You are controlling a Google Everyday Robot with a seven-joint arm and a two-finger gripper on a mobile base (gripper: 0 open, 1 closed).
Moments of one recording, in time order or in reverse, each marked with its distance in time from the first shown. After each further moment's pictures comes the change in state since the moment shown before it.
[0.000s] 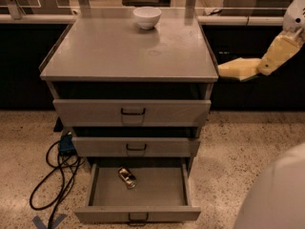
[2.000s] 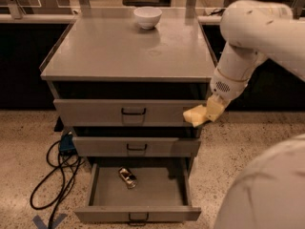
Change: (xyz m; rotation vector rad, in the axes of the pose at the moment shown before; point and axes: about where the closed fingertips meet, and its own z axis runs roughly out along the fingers) arm -0.027 0.026 0.192 -0.015 0.163 -0.013
